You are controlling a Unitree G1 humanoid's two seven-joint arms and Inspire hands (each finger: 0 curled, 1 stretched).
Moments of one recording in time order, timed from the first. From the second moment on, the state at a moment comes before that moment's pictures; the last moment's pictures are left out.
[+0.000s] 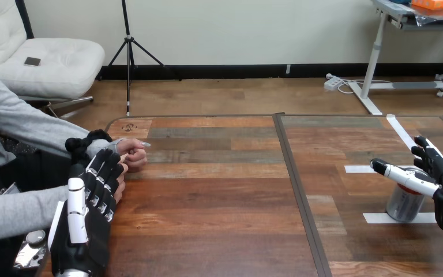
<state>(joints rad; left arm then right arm) -0.04 0.07 0.29 0.64 -0.42 -0.51 -0.50 -0.52 -0.51 -0.20 1.24 -0.02 -0.38 0.15</state>
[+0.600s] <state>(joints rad) -0.04 0.07 0.29 0.64 -0.42 -0.51 -0.50 -0.52 -0.51 -0.17 1.24 -0.05 -0.37 0.13</state>
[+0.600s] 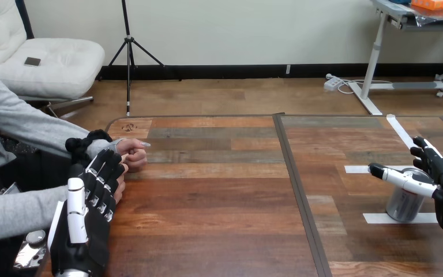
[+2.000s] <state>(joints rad) -0.04 0.07 0.29 0.64 -0.41 -0.51 -0.49 -0.49 -0.52 -0.15 1.23 -0.08 -0.33 0.16</state>
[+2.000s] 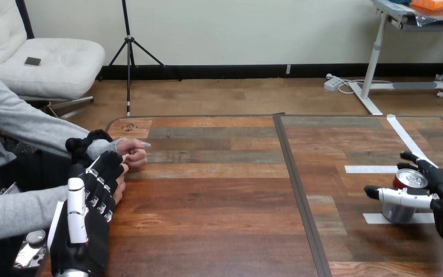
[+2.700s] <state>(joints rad) -0.04 0.07 0.29 0.64 -0.41 -0.51 -0.49 -0.49 -0.55 -0.15 1.22 -0.06 -0.30 0.19</state>
